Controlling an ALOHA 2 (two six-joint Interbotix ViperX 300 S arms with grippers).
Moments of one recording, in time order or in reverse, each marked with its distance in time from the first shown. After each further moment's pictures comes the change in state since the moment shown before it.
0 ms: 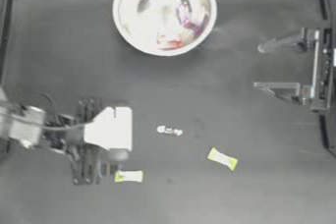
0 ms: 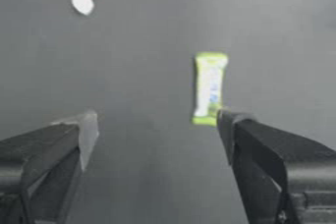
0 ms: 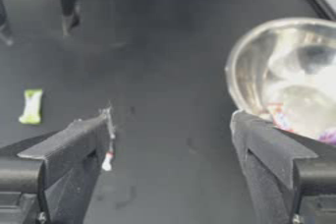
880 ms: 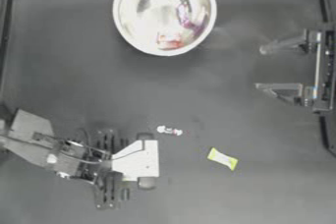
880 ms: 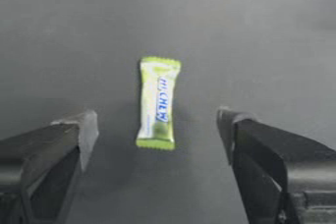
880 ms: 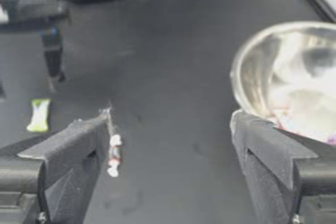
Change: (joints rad) left arm -0.083 0.219 -0.052 -0.011 -0.061 -0.118; right arm 0.009 -0.008 0.023 0.028 -0.038 0.000
